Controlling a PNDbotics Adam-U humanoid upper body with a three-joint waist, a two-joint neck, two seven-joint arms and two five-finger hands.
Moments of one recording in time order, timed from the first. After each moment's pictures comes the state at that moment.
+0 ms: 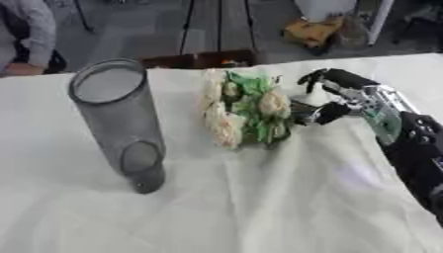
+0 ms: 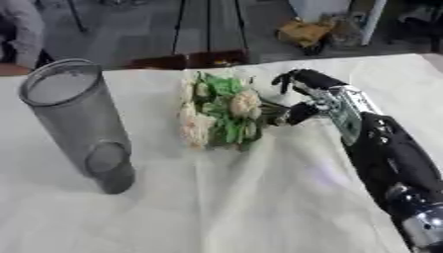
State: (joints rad) left arm -0.31 0.20 0.12 -1.98 -0.20 -0.41 0.24; right arm -0.97 -0.54 0.05 -0.79 0.93 -0.32 0.29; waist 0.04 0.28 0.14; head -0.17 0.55
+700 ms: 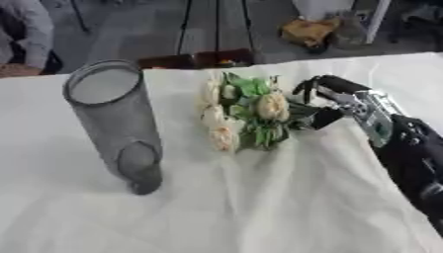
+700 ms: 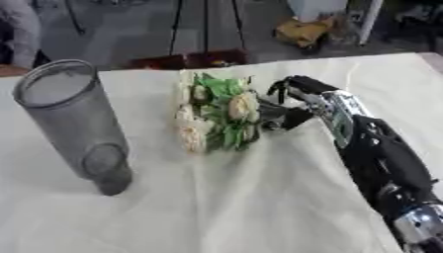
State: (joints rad) left arm -0.31 0.20 0.12 -1.98 -0.20 -0.41 0.23; right arm -0.99 -0.53 0.05 -0.74 0.93 -0.33 0.28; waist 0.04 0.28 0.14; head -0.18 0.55
